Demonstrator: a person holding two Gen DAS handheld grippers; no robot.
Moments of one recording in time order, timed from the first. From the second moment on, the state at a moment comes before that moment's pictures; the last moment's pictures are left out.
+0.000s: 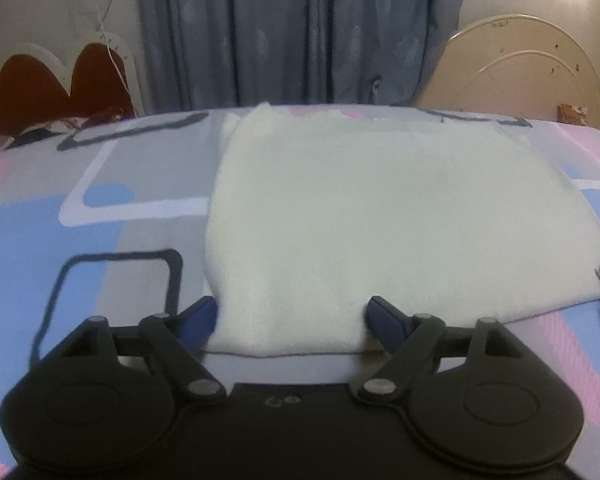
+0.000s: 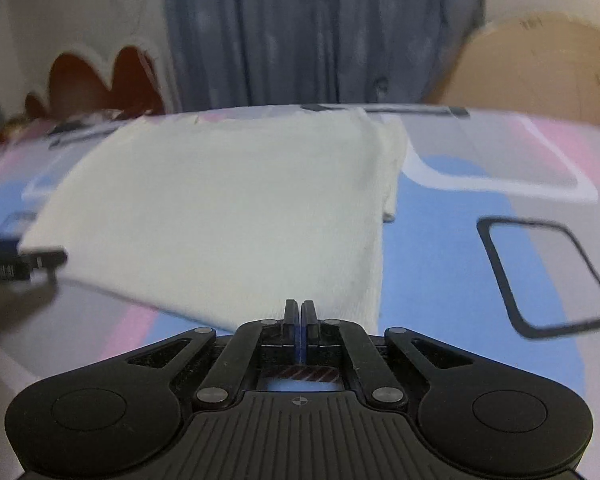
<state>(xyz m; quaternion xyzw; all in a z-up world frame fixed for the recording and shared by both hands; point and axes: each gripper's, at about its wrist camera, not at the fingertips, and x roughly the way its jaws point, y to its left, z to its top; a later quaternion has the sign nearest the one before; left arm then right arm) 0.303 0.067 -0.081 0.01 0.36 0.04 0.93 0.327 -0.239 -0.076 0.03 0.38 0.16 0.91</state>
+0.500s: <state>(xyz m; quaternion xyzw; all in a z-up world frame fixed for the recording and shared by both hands) 0.303 0.049 -0.080 0.00 0.35 0.02 0.94 0.328 -0.236 -0.079 0.04 0.36 0.15 0.92</state>
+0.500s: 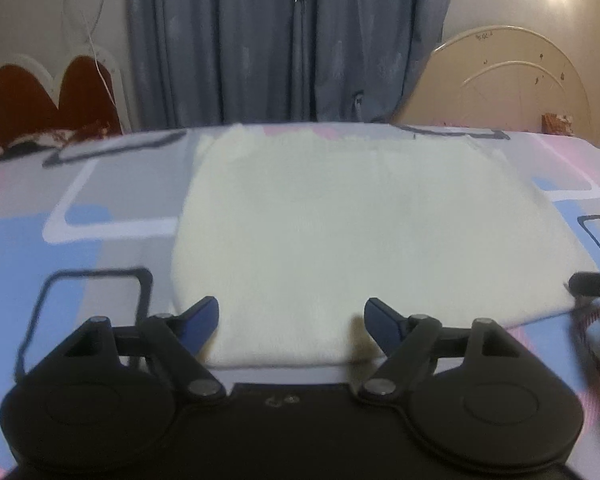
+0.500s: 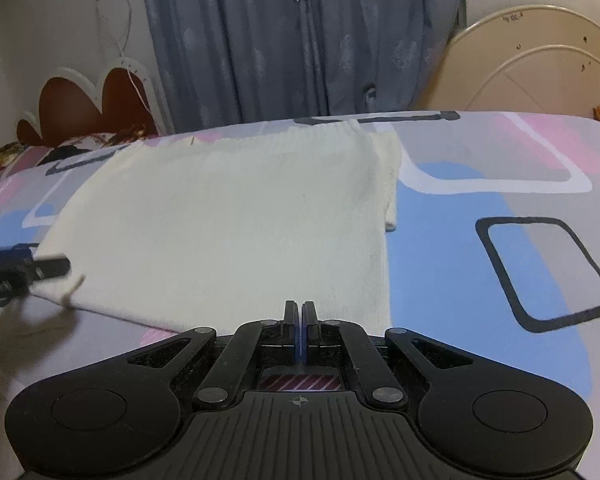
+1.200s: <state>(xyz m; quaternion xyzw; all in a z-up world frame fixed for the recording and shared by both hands) 0.259 0.097 -0.073 -0.18 0.35 0.06 0.92 0.320 -0.252 -0.063 0.04 0.34 0.16 0.92</state>
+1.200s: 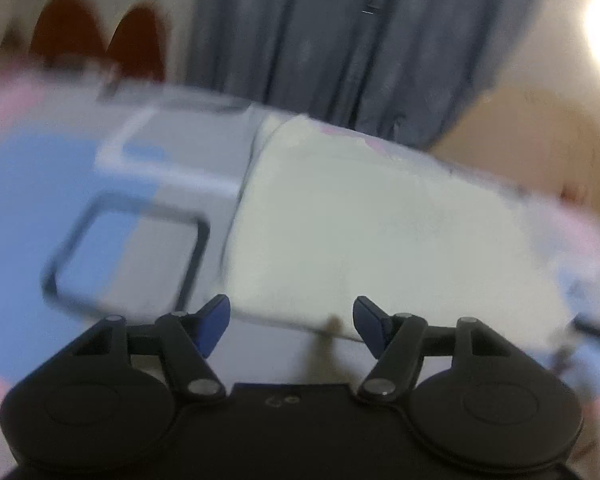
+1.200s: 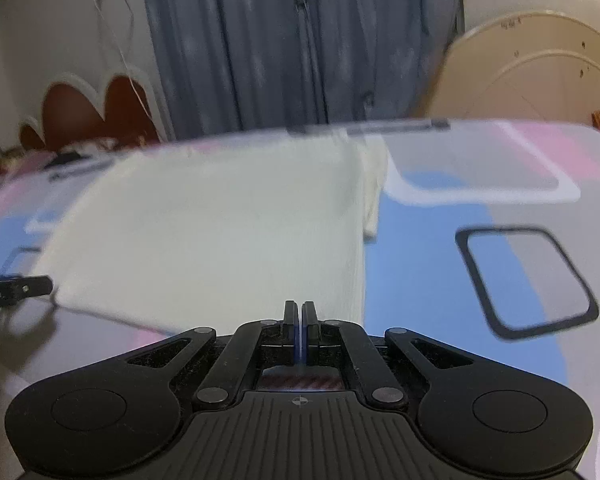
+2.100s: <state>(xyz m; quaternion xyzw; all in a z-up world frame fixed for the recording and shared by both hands) 0.308 0.146 -0.131 -0.46 0.24 0.05 0.85 0.444 -0.146 -0.091 0.10 0.37 0.27 0.88</state>
